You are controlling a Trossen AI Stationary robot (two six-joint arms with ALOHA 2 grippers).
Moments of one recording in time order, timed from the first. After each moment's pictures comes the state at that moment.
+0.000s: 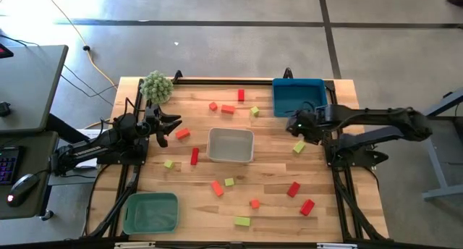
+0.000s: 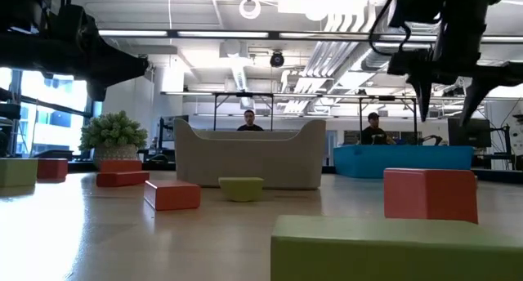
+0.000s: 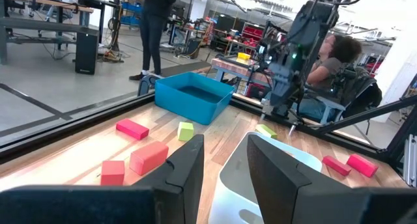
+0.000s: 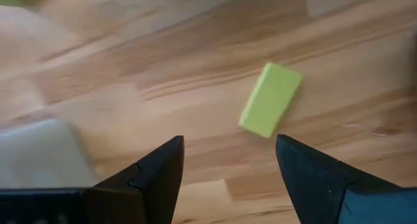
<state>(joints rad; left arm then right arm) 0.47 0.03 0.02 0.00 0.03 -0.26 -0.17 1.09 0.77 -1.04 0.02 1.72</state>
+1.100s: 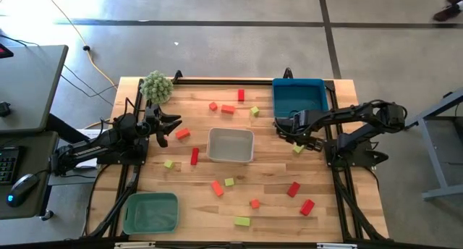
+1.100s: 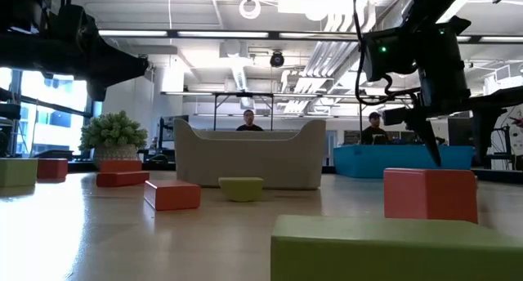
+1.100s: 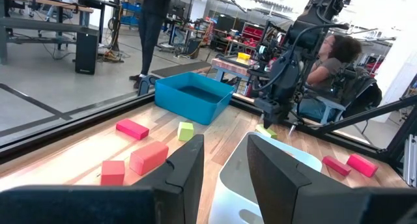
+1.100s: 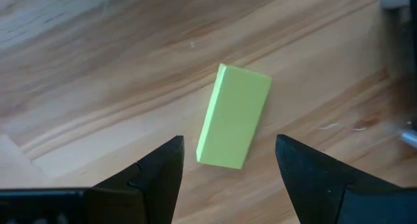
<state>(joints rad) 0.47 0.03 0.02 0.00 0.03 -0.26 -0.17 1.43 0.77 -1.01 -0.02 1.83</state>
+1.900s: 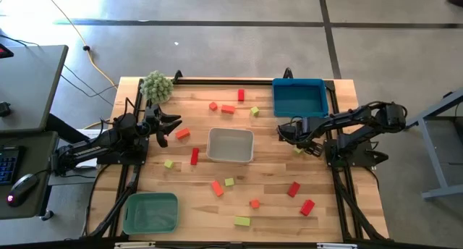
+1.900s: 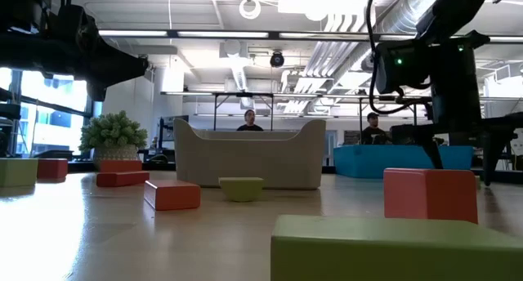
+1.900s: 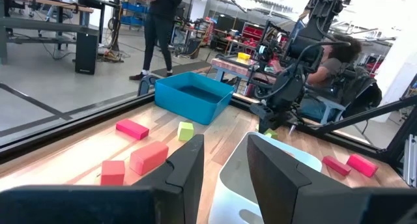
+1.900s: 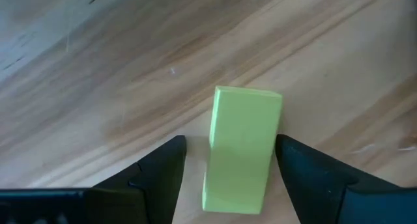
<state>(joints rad) 0.47 0.03 0.02 0.00 0.03 -0.26 -0.11 1.42 0.62 -0.82 0.06 2.02</state>
